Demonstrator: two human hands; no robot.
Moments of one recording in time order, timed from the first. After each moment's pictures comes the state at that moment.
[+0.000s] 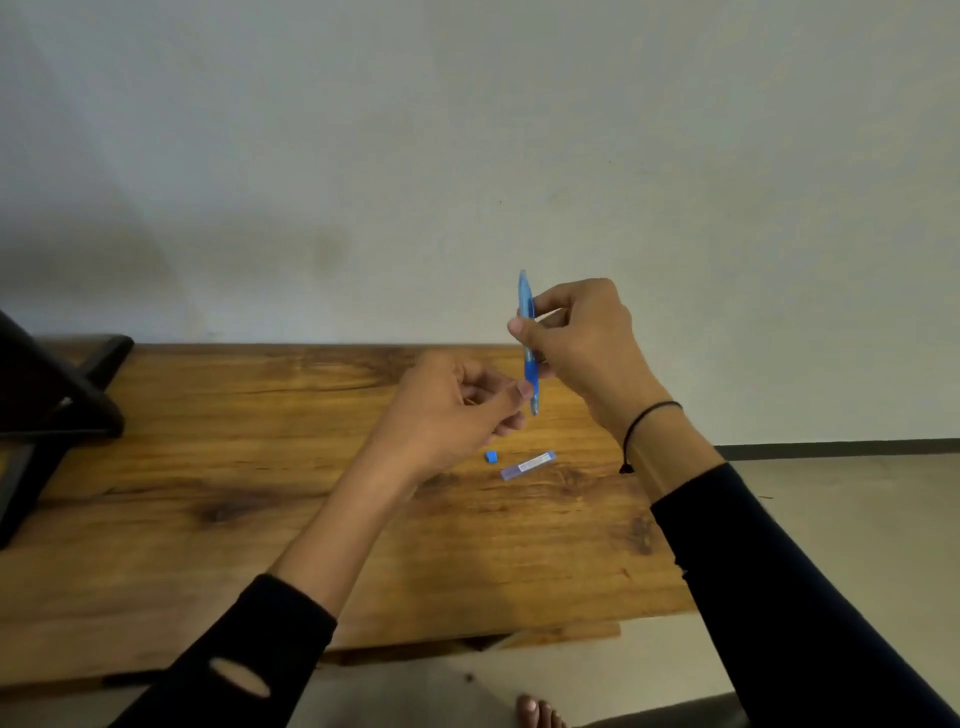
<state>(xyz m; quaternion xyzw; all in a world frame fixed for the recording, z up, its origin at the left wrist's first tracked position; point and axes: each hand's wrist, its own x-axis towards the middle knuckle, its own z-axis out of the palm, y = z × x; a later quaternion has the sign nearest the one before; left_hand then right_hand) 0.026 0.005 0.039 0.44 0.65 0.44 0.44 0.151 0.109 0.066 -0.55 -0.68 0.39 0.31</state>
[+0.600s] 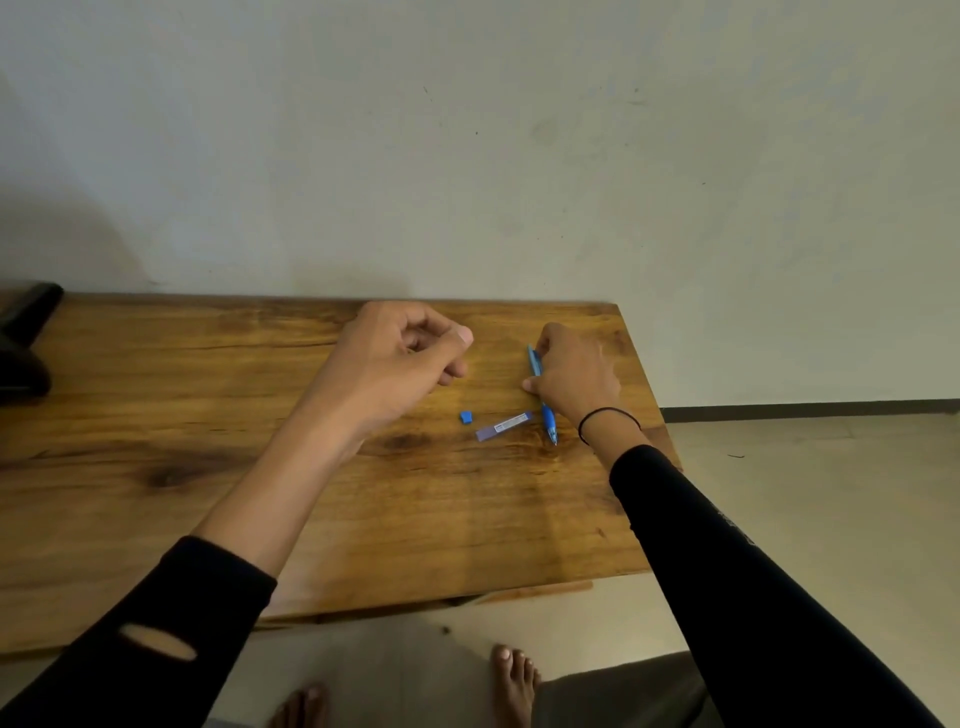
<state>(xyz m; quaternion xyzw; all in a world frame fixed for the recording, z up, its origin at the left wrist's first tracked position) 0.010 0.011 0.024 0.43 0.68 0.44 0.40 0.185 0.134 -0.038 -0.65 -0.73 0.20 0.06</state>
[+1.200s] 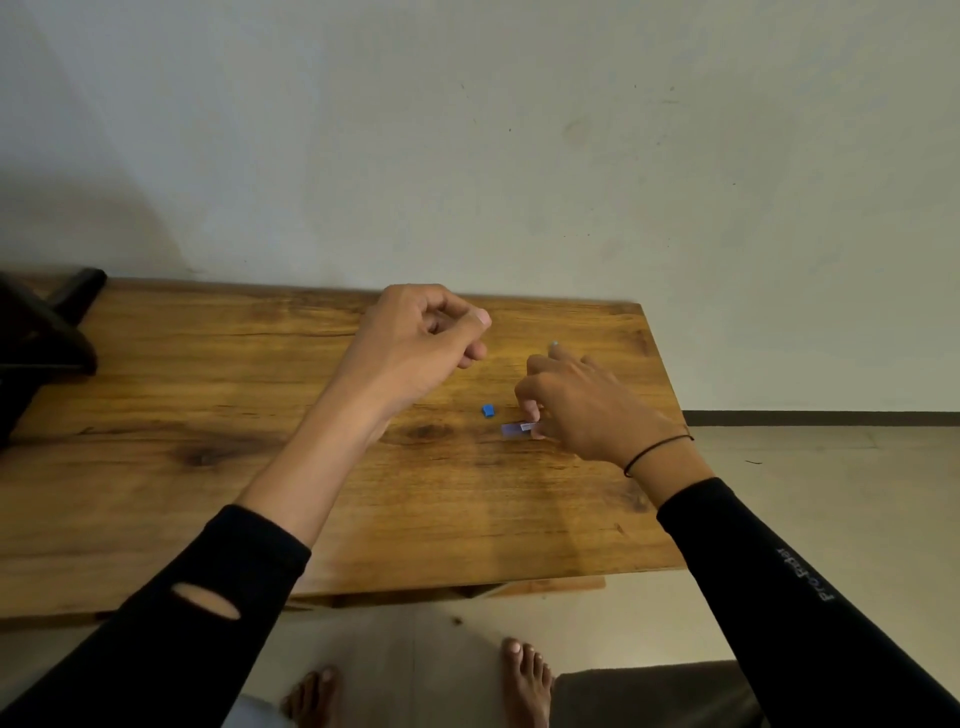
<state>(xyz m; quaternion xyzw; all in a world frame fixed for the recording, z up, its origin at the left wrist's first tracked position) 0.005 0.011 0.026 0.42 0.69 0.45 0.39 0.197 0.099 -0.023 -0.32 -0.94 0.05 -0.10</state>
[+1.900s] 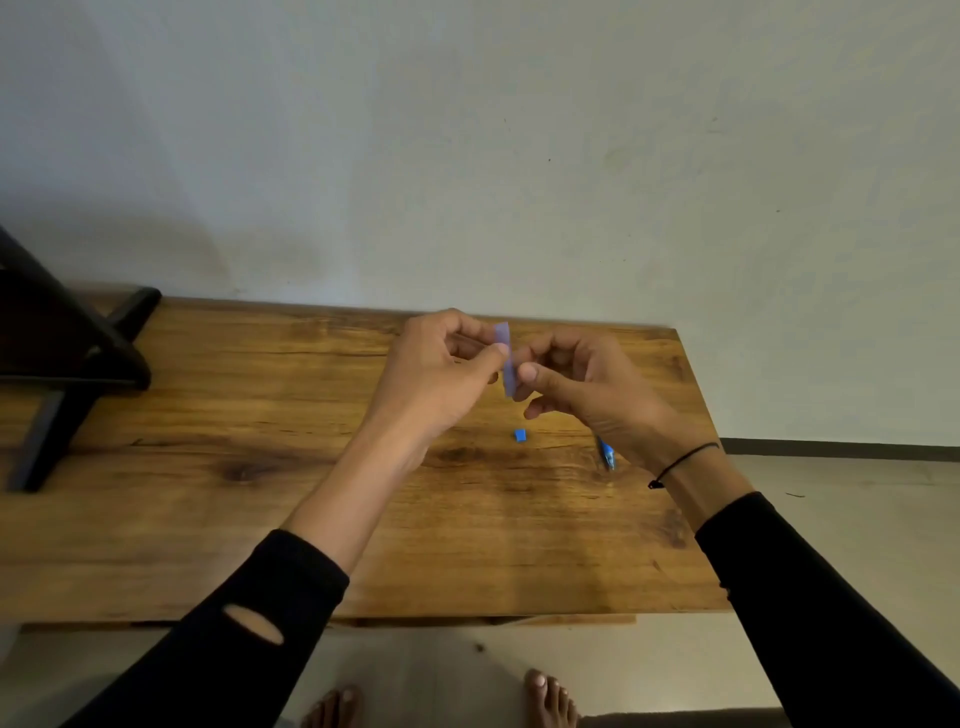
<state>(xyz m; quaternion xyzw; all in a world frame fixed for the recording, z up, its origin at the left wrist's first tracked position) 0.004 0.011 0.019 0.36 0.70 0.49 0.37 0.170 0.106 -0.006 -0.32 -0.69 0.61 0.23</state>
